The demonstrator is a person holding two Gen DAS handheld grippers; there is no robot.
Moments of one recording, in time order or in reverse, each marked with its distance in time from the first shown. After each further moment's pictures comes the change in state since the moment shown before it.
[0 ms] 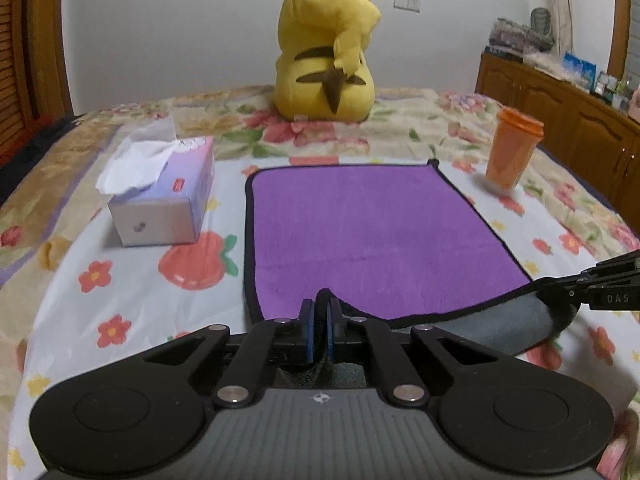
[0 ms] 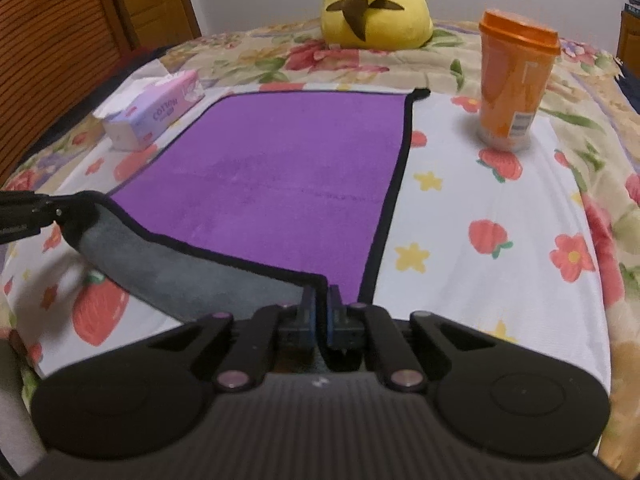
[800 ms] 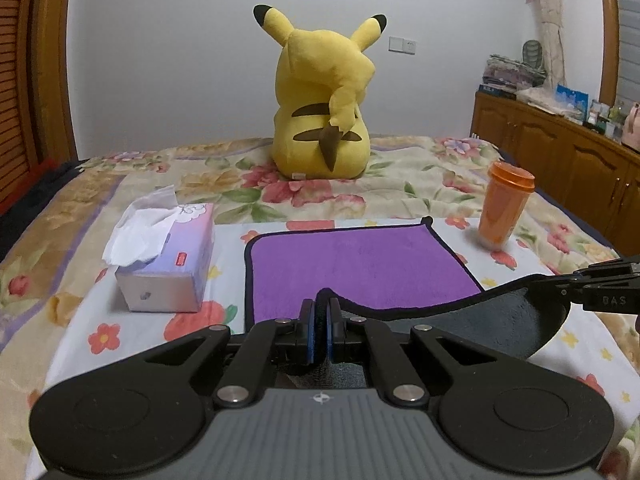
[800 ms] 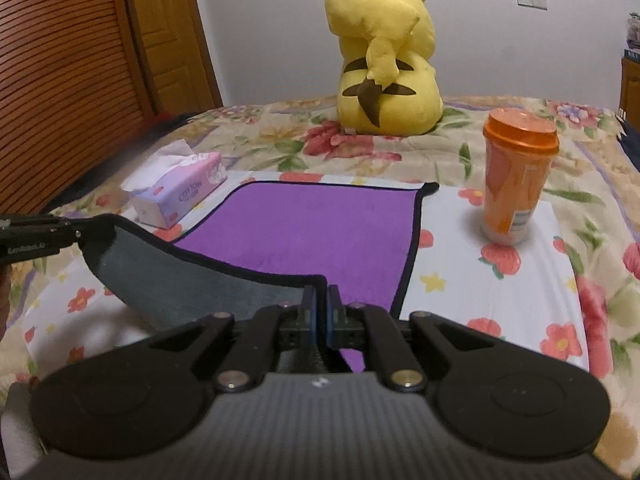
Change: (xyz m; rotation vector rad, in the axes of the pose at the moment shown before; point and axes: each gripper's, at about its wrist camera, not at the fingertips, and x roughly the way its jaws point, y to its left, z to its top) left arm -0.016 -0.006 0.031 0.017 -0.135 0.001; right arm -0.022 0.000 0.030 -0.036 -0.208 0.038
